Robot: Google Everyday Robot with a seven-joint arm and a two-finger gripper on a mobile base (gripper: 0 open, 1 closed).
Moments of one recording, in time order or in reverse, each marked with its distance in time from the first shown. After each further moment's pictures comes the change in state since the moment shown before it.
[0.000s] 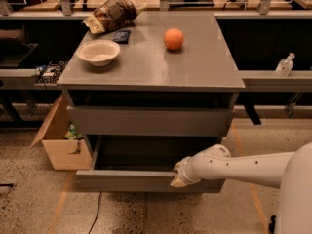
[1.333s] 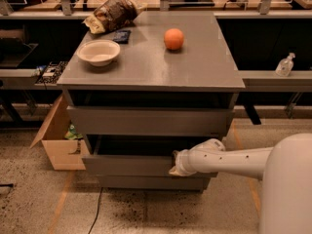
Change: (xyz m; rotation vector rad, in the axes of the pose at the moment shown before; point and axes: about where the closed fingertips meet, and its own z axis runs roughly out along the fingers) arm 0.004 -0.031 0.024 0.043 0.007 -0.065
